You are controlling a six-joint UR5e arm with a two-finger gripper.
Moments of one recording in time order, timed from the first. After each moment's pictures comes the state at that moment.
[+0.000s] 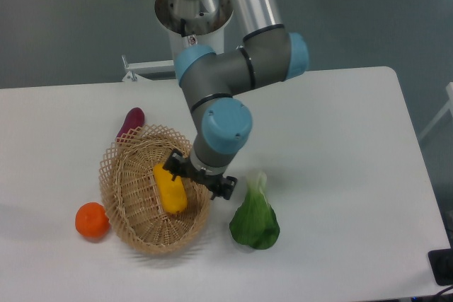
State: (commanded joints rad) arm 2.27 -1.99 -1.66 -1.18 1.36 0.67
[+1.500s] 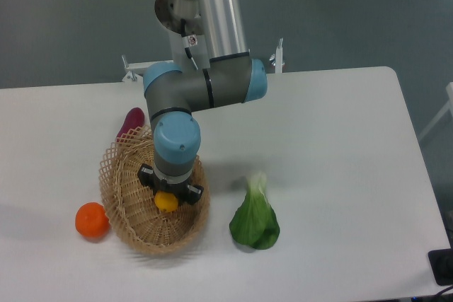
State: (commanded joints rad) arm 2.20 -2.00 -1.74 -0.98 1.41 0.58
